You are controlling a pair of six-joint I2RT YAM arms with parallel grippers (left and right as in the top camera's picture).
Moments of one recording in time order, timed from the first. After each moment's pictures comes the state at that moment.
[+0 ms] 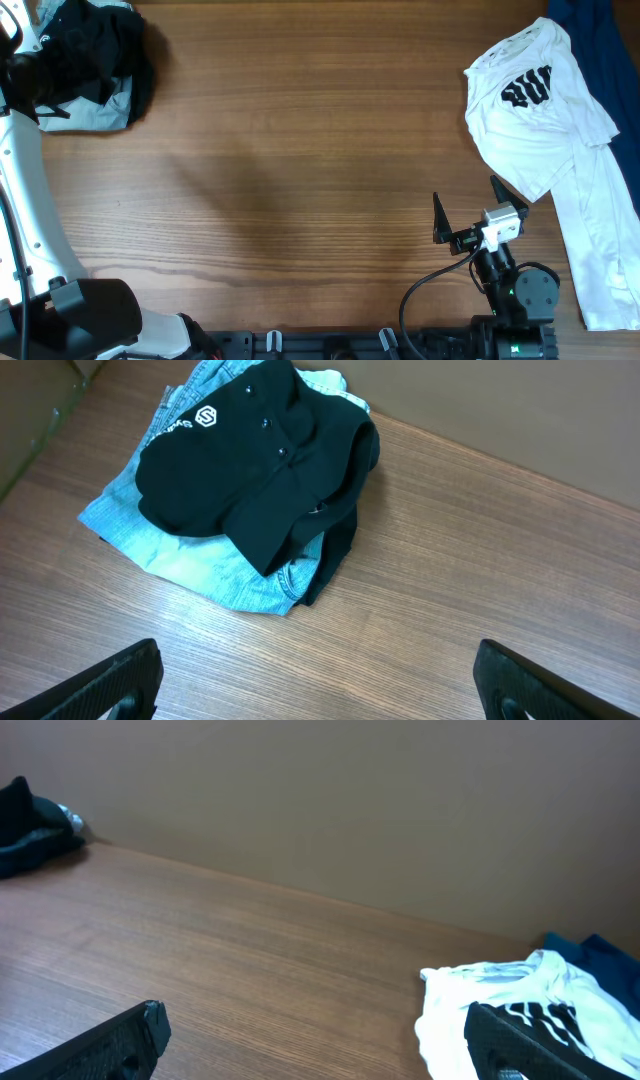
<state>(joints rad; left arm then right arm) 0.39 1.66 1.79 -0.95 0.11 -0.03 0.00 0.02 0.01 0.02 -0.26 -0.15</state>
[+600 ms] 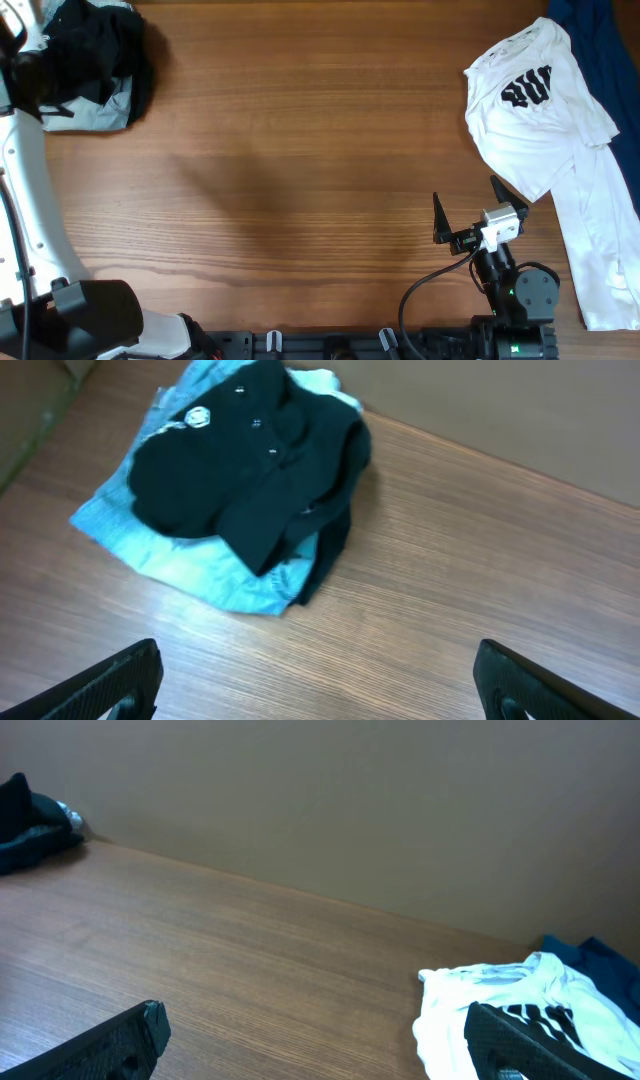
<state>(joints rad) 0.36 1.65 1.79 -0.95 0.11 -0.03 0.00 0.02 0.01 0.02 -0.26 -0.16</state>
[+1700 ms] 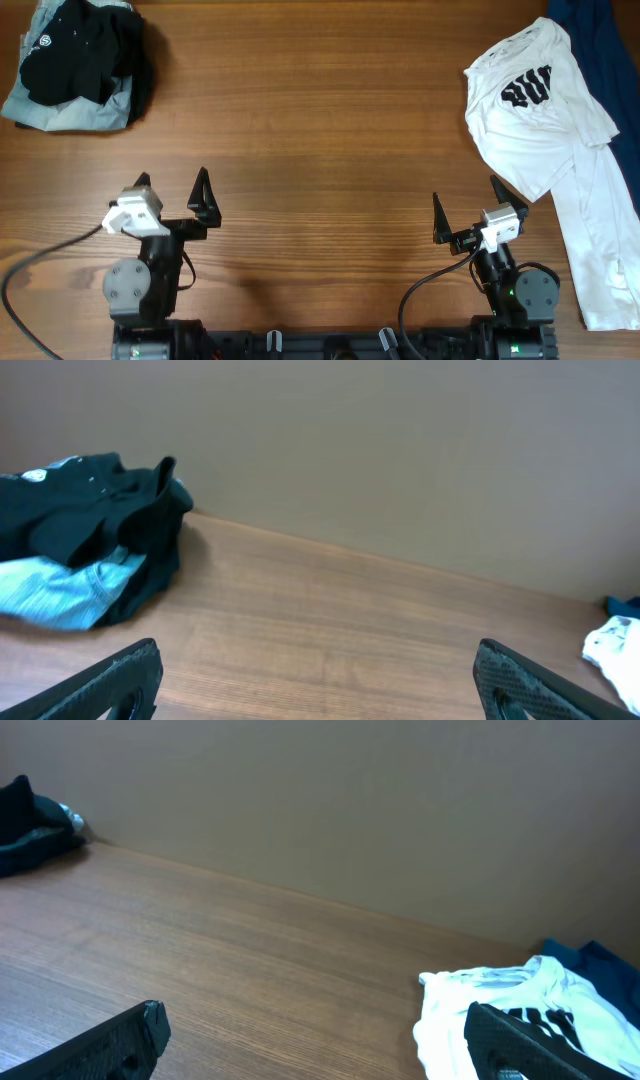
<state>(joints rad) 0.05 0.22 0.22 -0.04 0.07 -0.28 0.00 0.01 0.01 0.02 -0.27 -0.16</state>
